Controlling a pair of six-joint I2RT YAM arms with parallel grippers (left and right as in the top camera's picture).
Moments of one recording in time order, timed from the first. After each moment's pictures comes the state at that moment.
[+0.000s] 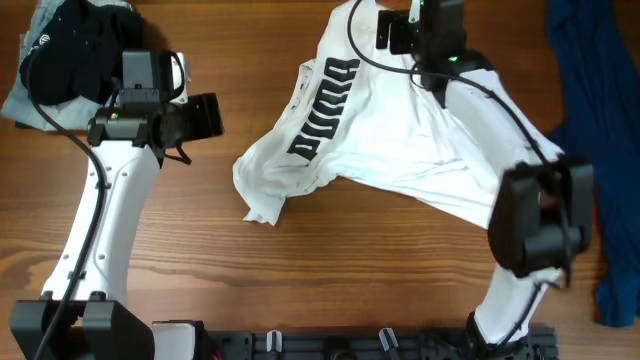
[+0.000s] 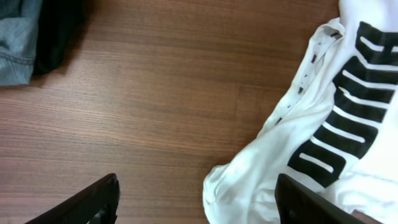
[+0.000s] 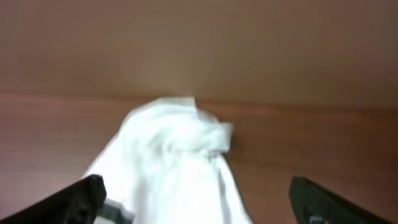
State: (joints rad) left arm -0.03 1.52 1.28 -0.80 0.03 -0.19; right arm 0.22 1.97 1.59 -0.24 0.05 0.09
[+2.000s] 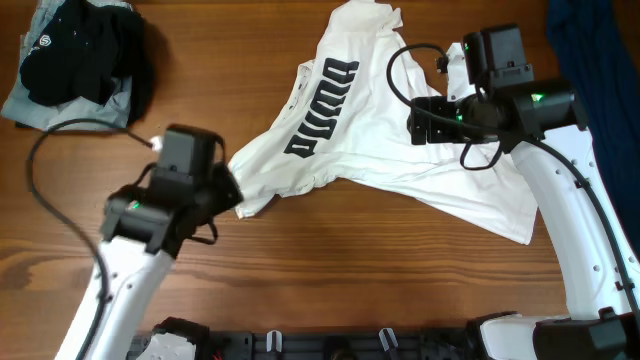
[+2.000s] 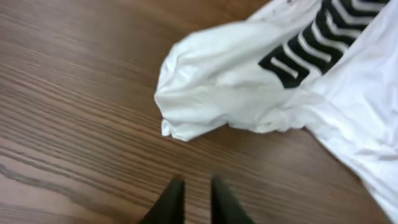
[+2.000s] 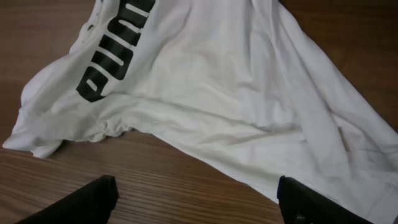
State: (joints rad) left arm -0.27 1.12 1.05 -1.04 -0.06 -0.69; right arm 0.22 1.53 1.55 -1.16 -0.10 0.15
